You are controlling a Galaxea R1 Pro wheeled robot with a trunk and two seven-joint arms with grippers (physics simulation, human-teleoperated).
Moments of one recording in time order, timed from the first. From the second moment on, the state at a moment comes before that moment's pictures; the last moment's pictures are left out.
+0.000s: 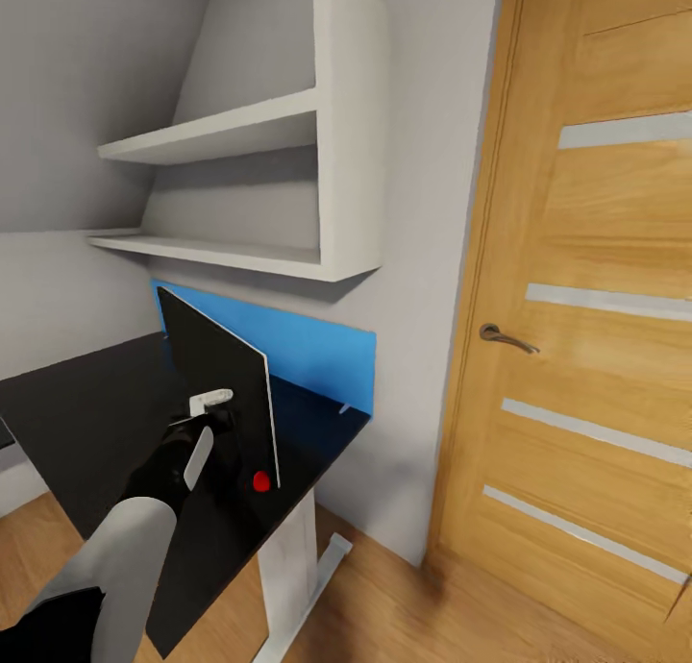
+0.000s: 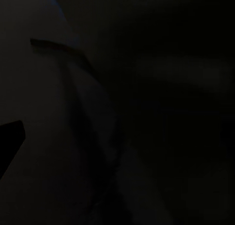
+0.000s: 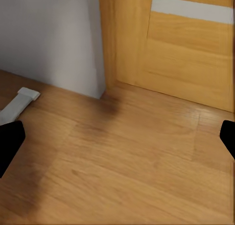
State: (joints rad) left arm -0.84 -0.01 0.22 -0.69 0.04 0.42 0.21; right arm -0.21 -0.03 -0.14 0.02 -0.05 -0.92 0.00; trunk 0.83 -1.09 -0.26
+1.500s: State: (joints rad) left arm -0.84 -0.01 0.22 -0.64 0.04 0.41 0.20; right arm -0.21 -0.03 -0.14 0.02 -0.05 -0.92 0.00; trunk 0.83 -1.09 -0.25
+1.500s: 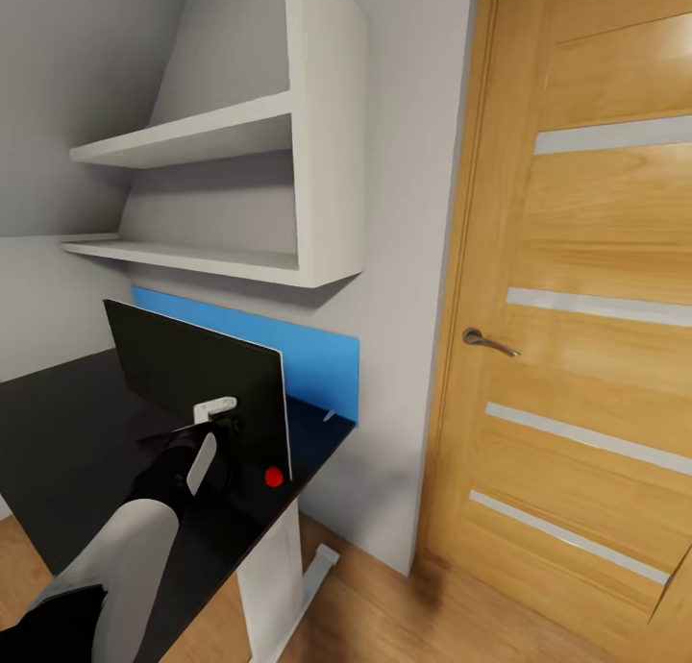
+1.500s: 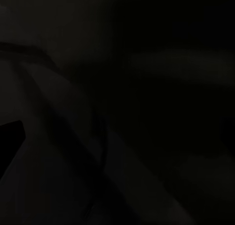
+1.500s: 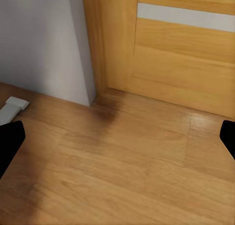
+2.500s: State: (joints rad) left arm -0.84 -0.01 0.22 -0.62 0.04 0.41 0.20; right arm -0.21 0.00 -0.14 0.02 -0.06 -0.92 0.00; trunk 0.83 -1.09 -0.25
